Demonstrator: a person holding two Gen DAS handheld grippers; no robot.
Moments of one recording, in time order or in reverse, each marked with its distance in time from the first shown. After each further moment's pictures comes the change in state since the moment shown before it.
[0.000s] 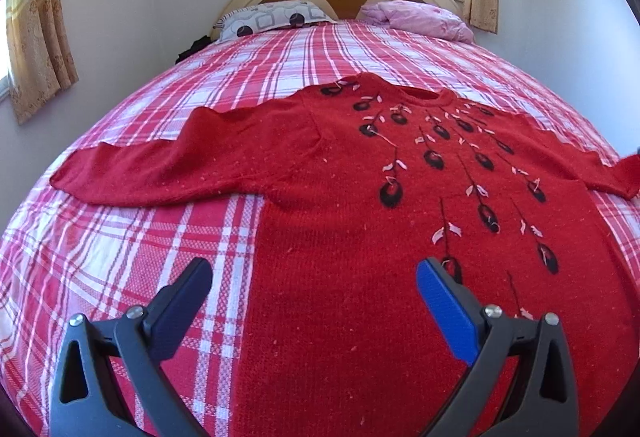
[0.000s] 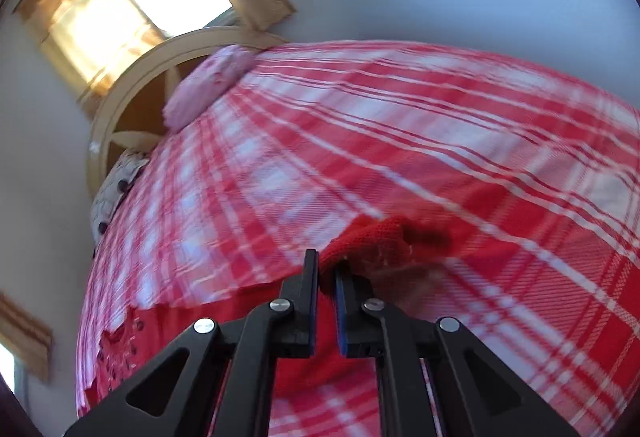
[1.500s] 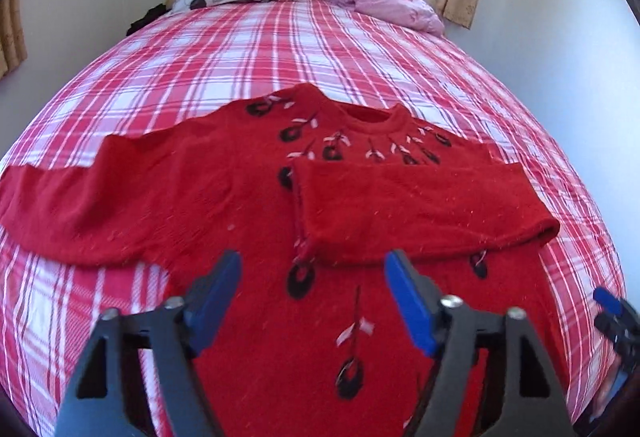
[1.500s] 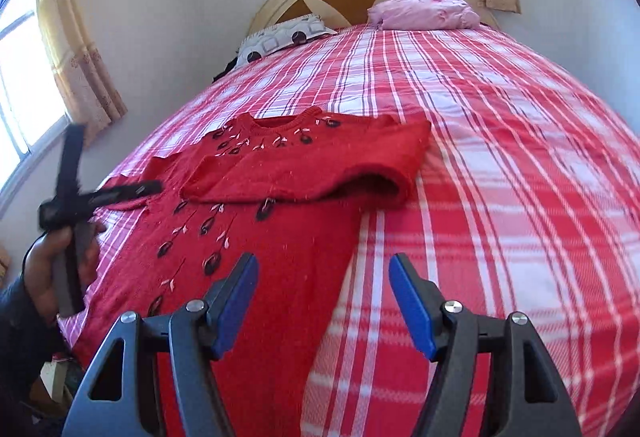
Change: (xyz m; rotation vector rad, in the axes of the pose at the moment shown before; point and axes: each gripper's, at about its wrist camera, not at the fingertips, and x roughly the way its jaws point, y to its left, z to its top) left arm 0.040 -0.042 0.082 -0.027 0.136 -0.196; right arm -0.060 0.154 -0.209 -0.625 0.205 0.327
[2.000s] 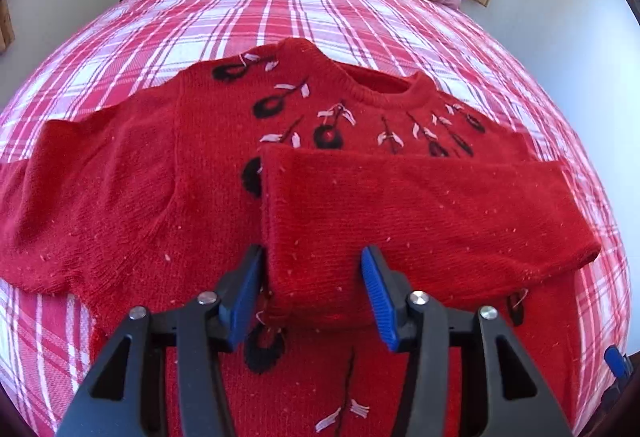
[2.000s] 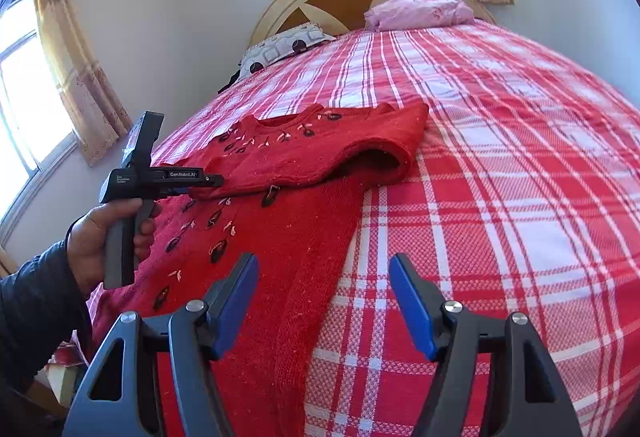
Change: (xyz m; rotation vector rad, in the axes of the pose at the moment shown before) left arm 0.067 -0.007 0.013 -0.038 0.109 0.022; right arm -0.001 -0.007 -0.025 0.054 -0.032 0.040
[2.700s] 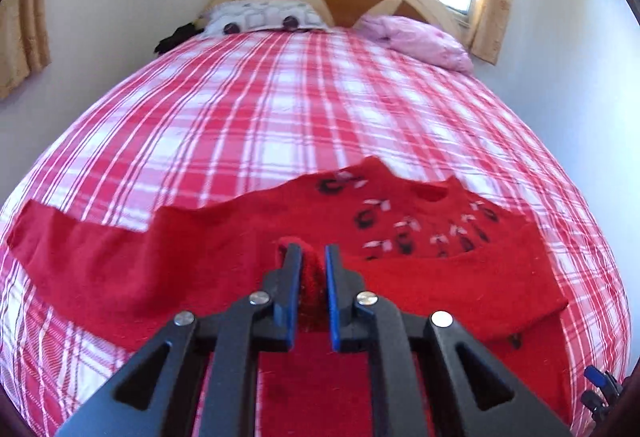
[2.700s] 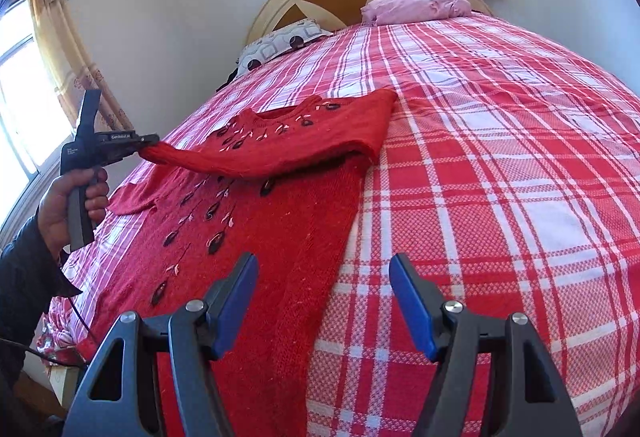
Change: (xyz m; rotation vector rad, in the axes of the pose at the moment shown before) left arm -0.081 0.082 0.036 -0.041 -0.217 0.036; right arm 0.007 0.003 -0.011 0.015 0.006 0.005
